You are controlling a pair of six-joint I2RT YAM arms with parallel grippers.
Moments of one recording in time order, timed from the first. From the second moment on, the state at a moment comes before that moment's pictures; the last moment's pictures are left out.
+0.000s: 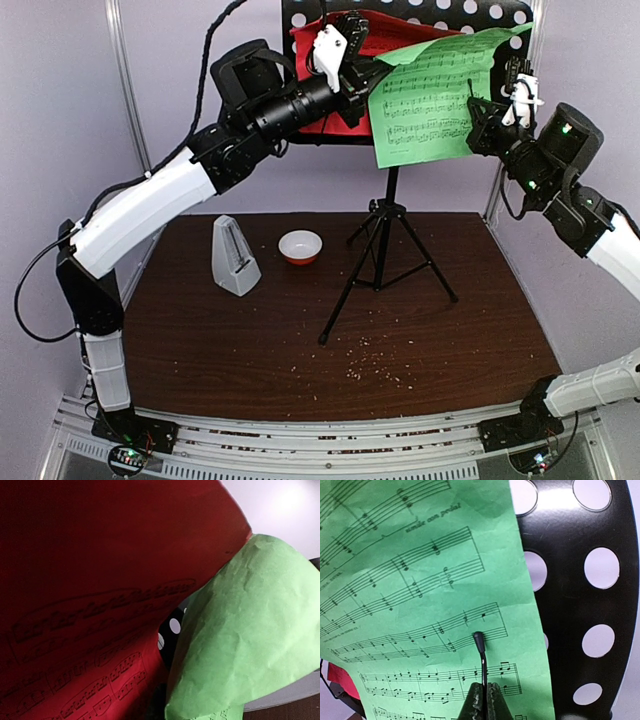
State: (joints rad) left arm -0.98 1.95 2.25 0.09 0.21 0.46; right arm 0.64 1.13 1.32 0.09 0.41 -0.01
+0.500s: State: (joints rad) left arm -0.98 1.67 1.97 -0.03 0.33 0.39; right arm 0.63 1.15 1.35 0.07 0.43 0.09
